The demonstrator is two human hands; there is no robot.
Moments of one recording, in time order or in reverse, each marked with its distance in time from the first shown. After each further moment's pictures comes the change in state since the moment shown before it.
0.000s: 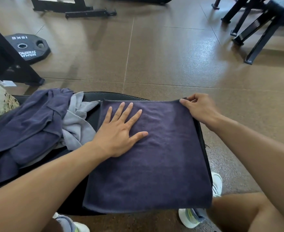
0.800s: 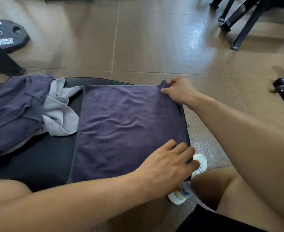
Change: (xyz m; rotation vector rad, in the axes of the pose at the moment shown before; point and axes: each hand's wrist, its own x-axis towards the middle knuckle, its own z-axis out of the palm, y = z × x) left_hand -0.067 0.168 0.021 0.079 0.222 0.787; right_hand -0.009 -0.014 -0.002 -0.065 -0.093 -0.001
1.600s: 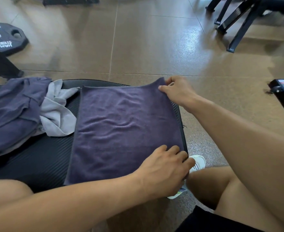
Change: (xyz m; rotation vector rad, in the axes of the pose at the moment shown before) left_hand 0.004 0.011 0.006 -0.096 0.009 -0.088; right_hand -0.015 -0.002 -0.007 0.107 0.062 -0.017
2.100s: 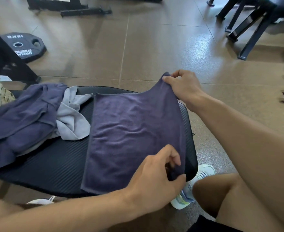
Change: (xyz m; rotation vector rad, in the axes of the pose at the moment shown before) left_hand -0.036 0.002 -0.047 -0.886 0.229 -0.669; right_hand -0.001 -0.047 -0.003 0.265 0.066 -0.042
